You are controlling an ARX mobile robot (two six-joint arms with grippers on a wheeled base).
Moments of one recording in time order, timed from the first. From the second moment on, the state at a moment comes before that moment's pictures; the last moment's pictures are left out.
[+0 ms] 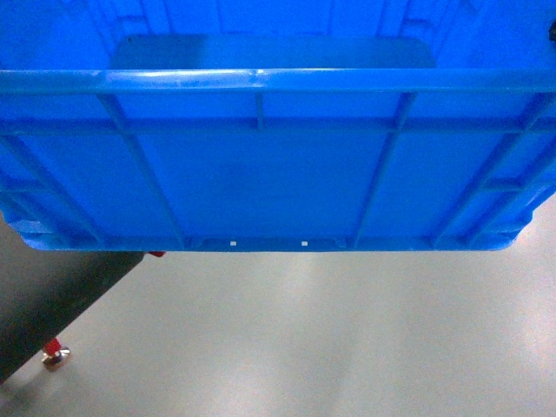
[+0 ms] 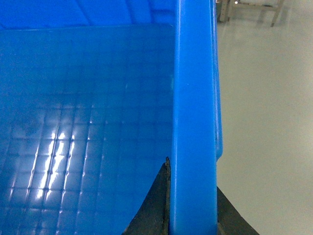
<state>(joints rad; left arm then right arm) -0.14 1.30 0.79 0.31 -0.18 -0.05 0.22 1.37 0.92 0.11 0.09 0.15</state>
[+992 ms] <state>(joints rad) -0.14 1.30 0.79 0.31 -0.18 -0.05 0.22 1.37 0.92 0.11 0.09 0.15</state>
